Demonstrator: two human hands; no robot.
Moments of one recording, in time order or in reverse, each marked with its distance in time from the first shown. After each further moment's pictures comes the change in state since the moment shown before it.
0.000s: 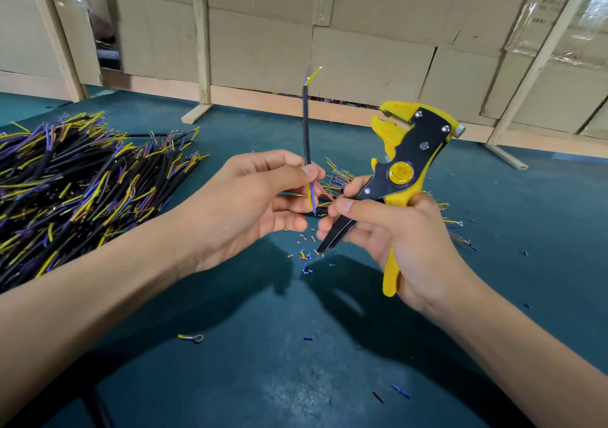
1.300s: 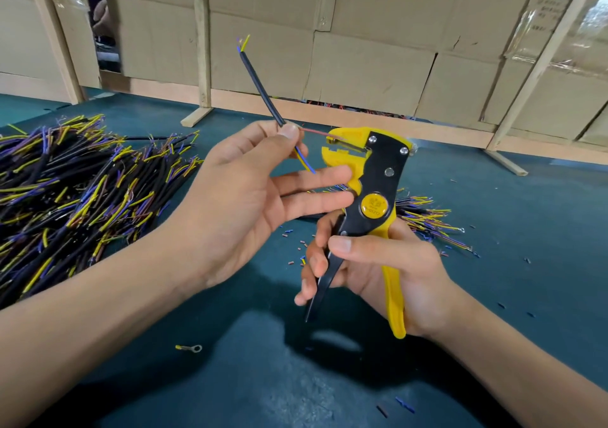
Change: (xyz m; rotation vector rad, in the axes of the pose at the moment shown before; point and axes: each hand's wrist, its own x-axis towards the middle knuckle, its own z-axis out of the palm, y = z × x) left_hand -0.013 0.013 0.019 -0.278 0.086 0.253; right_hand -0.010 0.004 0.002 0.147 -0.529 0.150
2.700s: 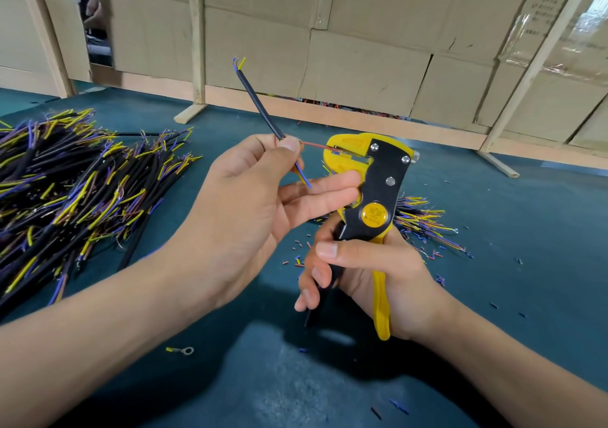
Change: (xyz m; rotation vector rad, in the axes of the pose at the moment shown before) left_hand -0.010 -0.007 0.014 -0.015 0.049 0.007; right_hand 0.002 0.009 -0.001 -0.021 0.022 -0.024
